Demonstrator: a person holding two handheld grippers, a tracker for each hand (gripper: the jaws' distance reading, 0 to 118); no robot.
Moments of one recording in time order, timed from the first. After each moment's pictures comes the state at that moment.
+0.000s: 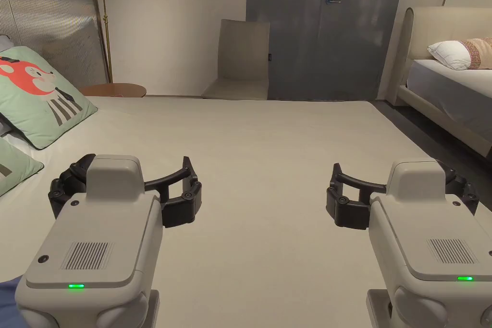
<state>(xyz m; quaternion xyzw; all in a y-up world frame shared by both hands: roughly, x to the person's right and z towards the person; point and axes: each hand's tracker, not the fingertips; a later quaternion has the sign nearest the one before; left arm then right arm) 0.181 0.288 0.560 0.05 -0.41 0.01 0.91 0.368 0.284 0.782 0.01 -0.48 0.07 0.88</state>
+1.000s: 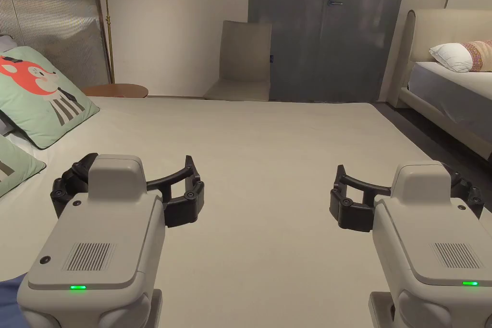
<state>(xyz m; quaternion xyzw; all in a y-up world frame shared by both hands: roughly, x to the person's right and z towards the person) 0.179 0.290 0.562 0.05 -0.41 0.02 0.91 0.366 0.285 0.785 0.02 -0.48 0.07 0.87</state>
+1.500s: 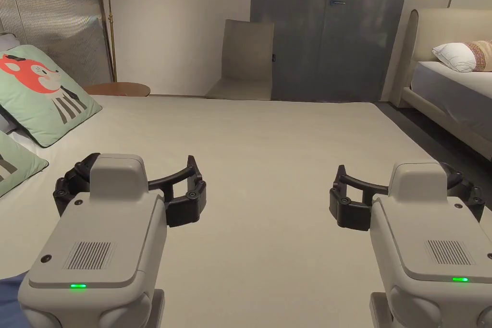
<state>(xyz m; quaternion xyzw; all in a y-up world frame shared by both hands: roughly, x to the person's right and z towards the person) 0.177 0.290 0.562 0.05 -0.41 0.02 0.91 0.362 0.287 0.777 0.00 -0.50 0.07 0.86</state>
